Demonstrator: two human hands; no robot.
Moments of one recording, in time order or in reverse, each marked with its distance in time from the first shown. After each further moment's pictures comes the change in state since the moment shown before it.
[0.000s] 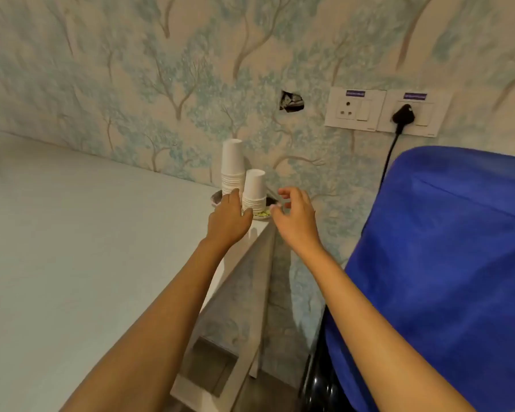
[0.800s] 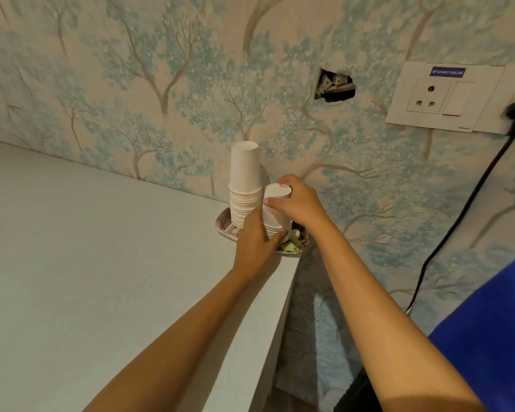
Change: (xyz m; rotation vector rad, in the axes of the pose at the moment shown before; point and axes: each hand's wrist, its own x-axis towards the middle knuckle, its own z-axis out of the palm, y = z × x) left_hand 0.106 -0.078 0.091 -0.404 -0.037 -0.002; right_hand 0.177 0.061 0.103 -0.129 -0.237 0.281
